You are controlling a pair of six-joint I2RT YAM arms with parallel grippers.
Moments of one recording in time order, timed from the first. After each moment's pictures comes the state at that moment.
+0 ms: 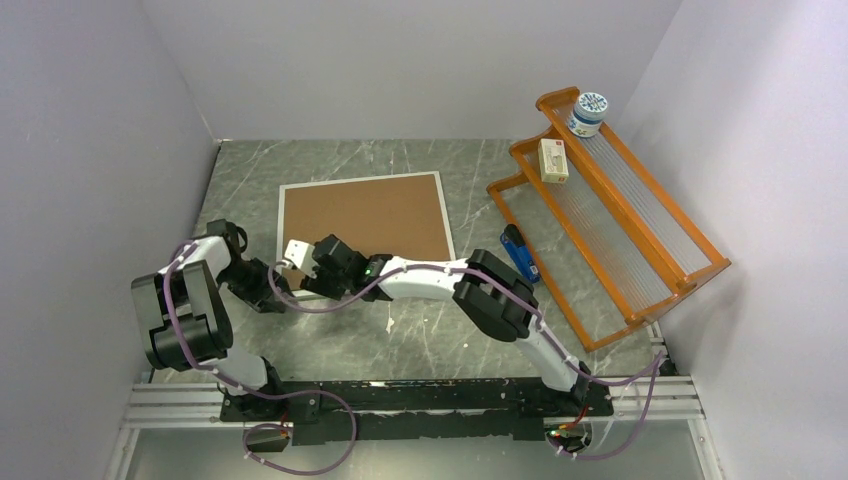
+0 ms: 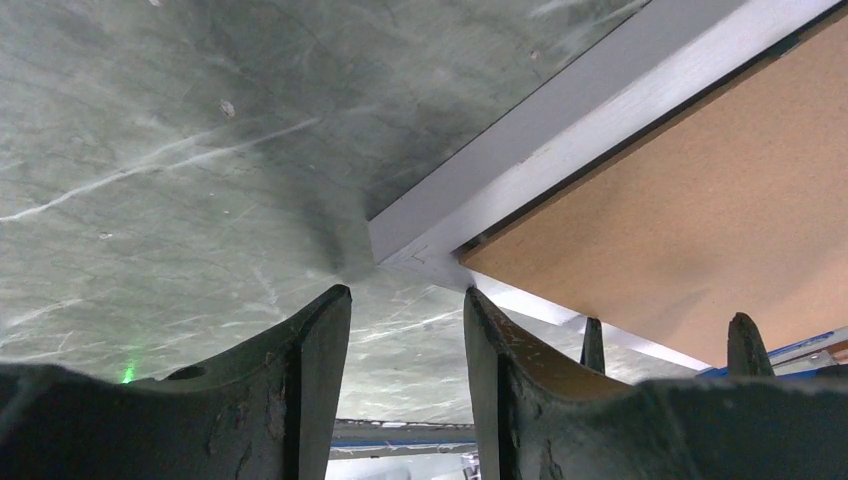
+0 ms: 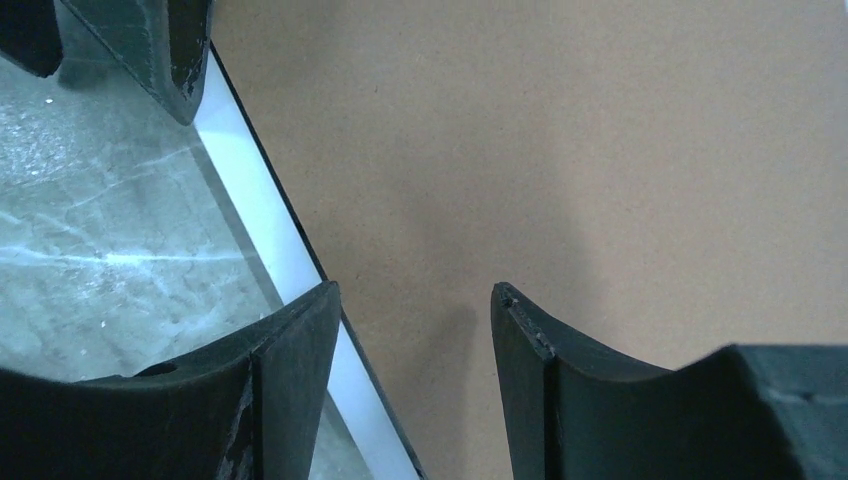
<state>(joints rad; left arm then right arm) 0.32 1.55 0.82 -0.79 0.24 -0.63 1.12 2.25 1.65 -0.07 0.09 -0.31</state>
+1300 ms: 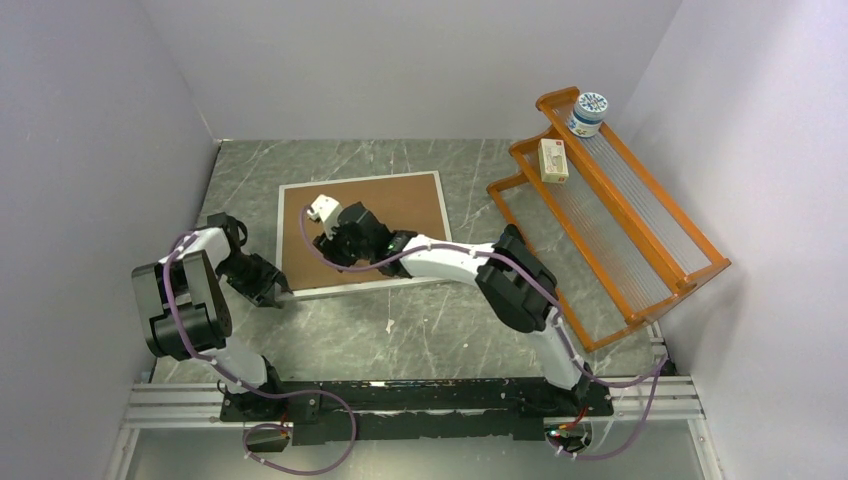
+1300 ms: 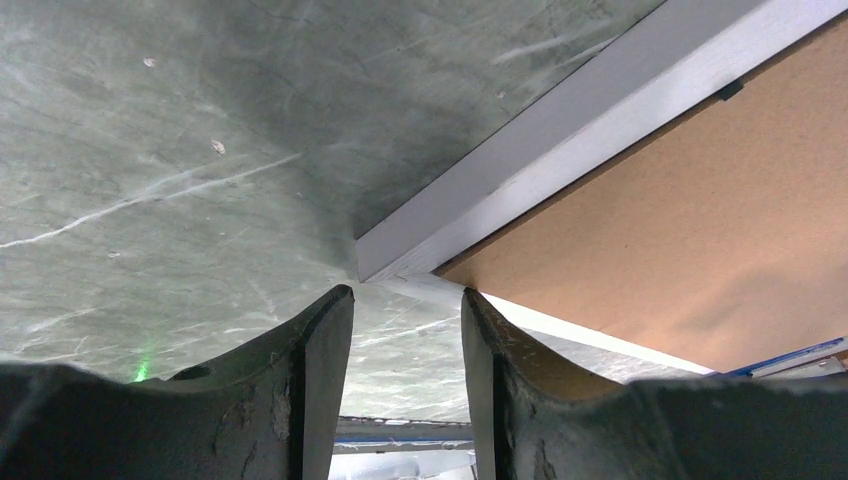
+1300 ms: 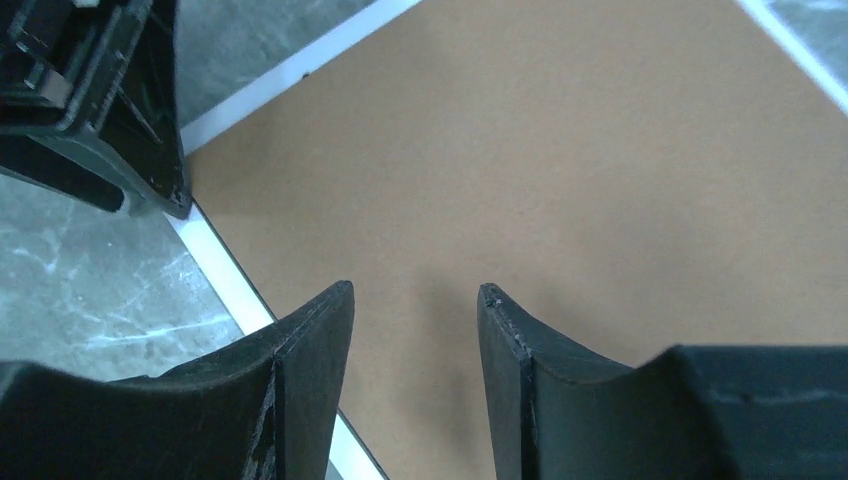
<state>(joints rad) 0.32 1.61 0.90 -0.82 0.22 -0.61 1.00 2.12 1.56 0.07 -0.04 -0.04</state>
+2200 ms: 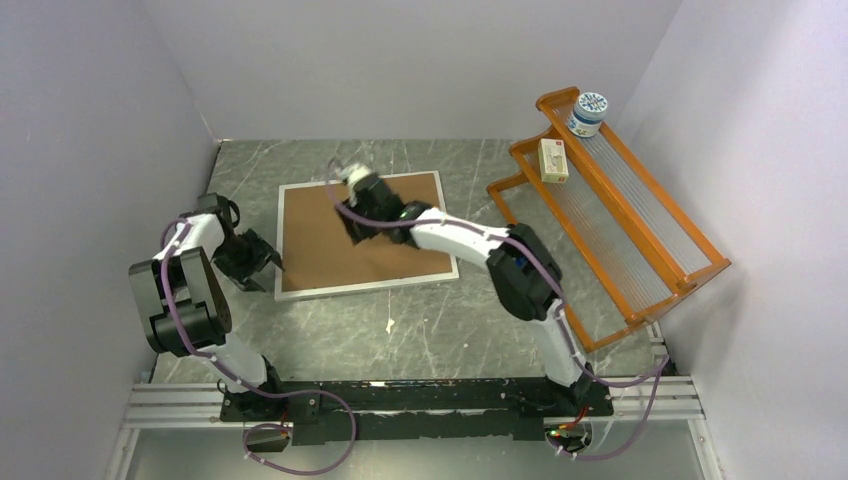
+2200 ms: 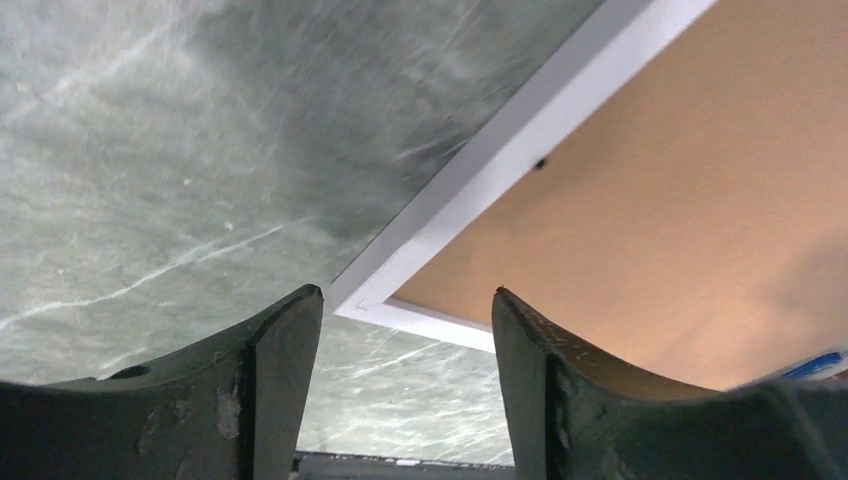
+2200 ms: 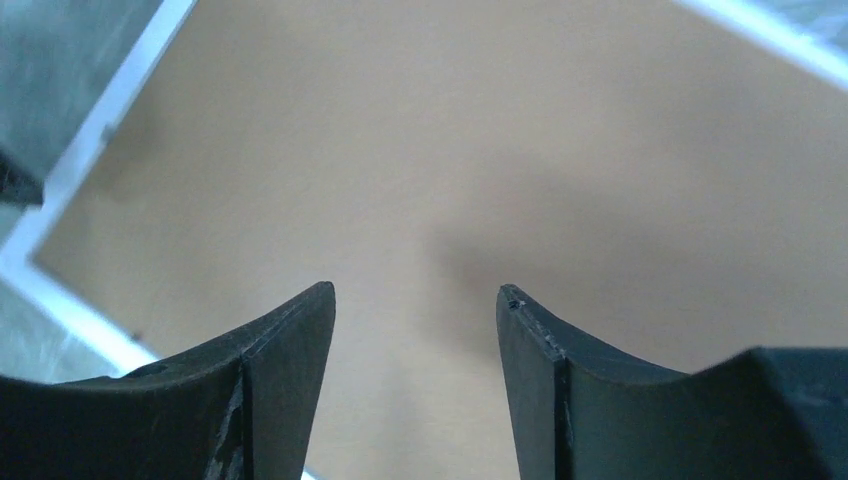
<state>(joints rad) 0.32 1.63 1.02 -0.83 0.18 -0.55 0.91 2.19 1.72 -0.19 0.06 0.14</state>
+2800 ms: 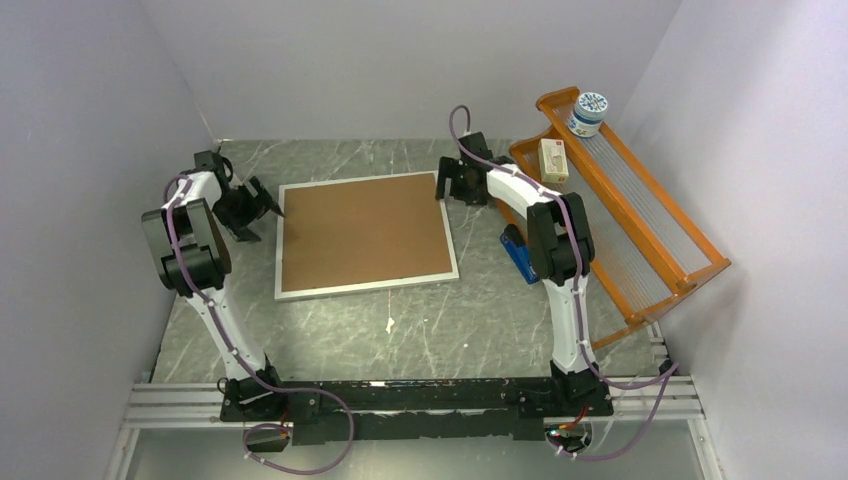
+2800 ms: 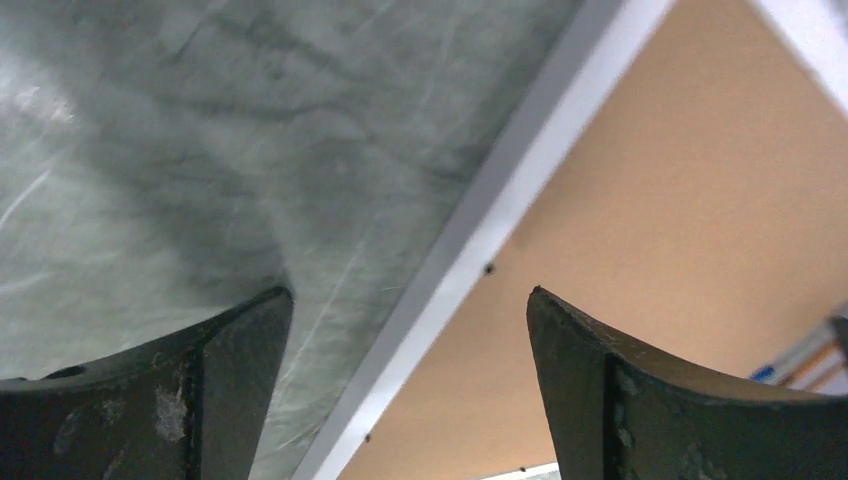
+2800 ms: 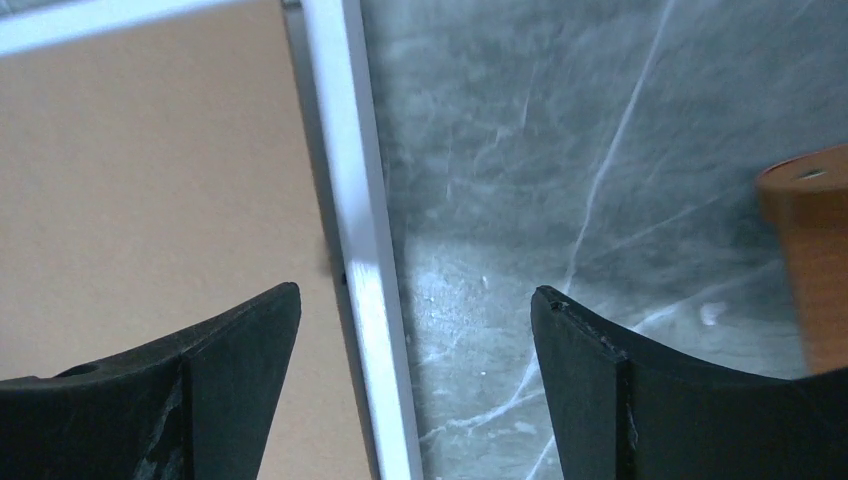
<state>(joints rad) 0.32 2.07 1.55 -0.73 0.29 -0.40 0.38 2.23 1.79 -0.44 -0.01 0.44</state>
